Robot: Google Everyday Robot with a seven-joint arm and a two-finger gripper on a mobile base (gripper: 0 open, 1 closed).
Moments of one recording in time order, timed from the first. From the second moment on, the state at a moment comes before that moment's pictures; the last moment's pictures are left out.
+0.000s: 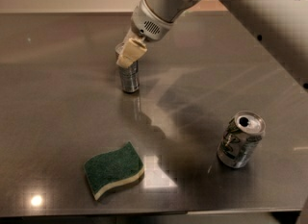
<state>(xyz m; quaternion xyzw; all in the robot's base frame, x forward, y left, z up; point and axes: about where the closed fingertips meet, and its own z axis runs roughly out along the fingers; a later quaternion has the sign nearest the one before) 0.592 0.062 0.936 -0.65 0.70 0.16 0.27</state>
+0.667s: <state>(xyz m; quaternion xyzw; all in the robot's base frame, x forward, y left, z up) 0.556 0.009 0.957 -0.65 0.70 0.13 0.26</state>
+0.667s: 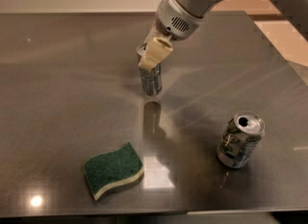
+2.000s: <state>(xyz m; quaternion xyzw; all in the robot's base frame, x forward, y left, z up) 0.477 -0.097 0.949 -0.51 0.82 0.14 0.23</state>
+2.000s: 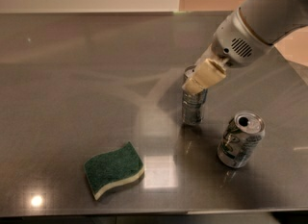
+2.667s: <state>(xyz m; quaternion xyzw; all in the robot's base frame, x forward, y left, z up) 0.469 -0.124 0.937 -0.46 0.85 0.10 0.23</state>
